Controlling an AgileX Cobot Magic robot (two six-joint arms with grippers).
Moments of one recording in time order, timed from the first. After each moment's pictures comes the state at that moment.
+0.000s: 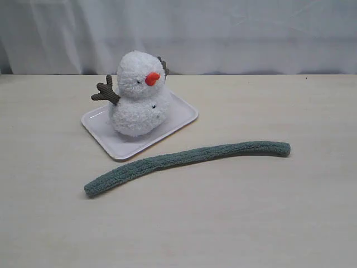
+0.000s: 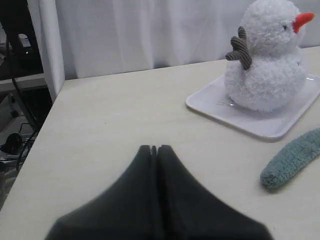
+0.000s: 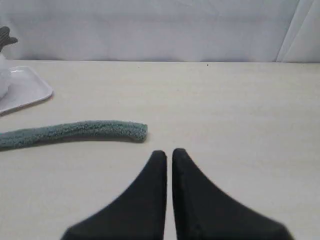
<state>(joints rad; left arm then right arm) -0.08 0.00 0.00 0.04 0.32 0.08 -0.04 0.00 0.00 -0.04 0.32 -0.01</state>
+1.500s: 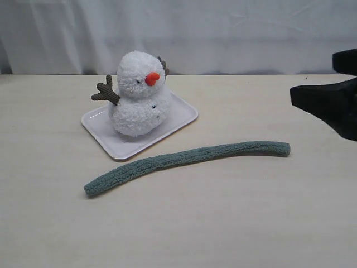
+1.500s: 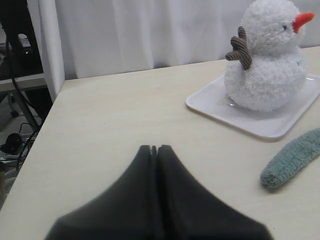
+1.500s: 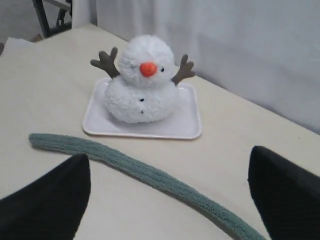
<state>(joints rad) -0.08 0.00 0.00 0.04 0.32 0.08 -0.04 0.91 -0.75 1.01 0.73 -1.29</state>
